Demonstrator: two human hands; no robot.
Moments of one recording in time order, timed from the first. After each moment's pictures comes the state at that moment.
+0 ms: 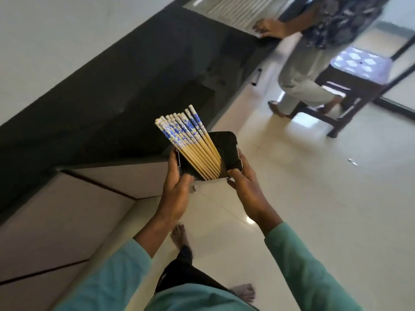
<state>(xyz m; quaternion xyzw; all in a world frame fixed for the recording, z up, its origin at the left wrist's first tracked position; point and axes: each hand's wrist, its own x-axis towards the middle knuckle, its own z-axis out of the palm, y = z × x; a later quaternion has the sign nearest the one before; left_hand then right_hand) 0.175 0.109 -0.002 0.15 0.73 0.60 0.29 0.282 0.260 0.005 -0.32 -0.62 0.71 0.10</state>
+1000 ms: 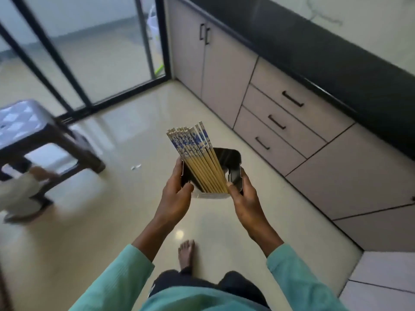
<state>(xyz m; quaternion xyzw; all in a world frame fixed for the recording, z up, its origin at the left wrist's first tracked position) 0.787 0.752 0.001 0.58 0.45 0.29 0.61 0.957 0.666 -0.010 -0.71 -0.32 0.42 0.46</state>
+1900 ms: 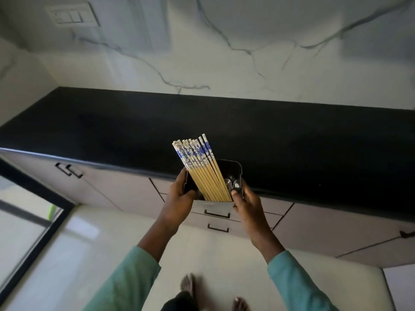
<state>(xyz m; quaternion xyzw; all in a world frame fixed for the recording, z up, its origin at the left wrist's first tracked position) 1.380 1.138 0.052 0.73 0.23 0.09 0.64 1.465 0.959 0.005 -0.71 -0.07 0.25 0.65</state>
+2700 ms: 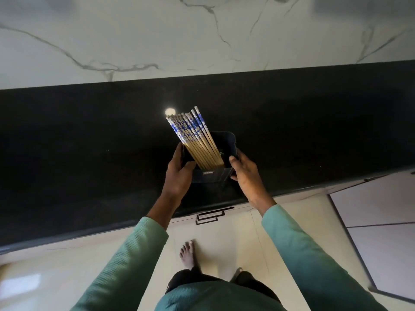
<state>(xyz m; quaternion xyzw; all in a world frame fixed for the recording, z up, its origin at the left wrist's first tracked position) 1.594 1.295 -0.028 0.68 0.13 -0.04 0.72 1.611 1.097 -0.005 -0.74 0.08 0.17 0.65</state>
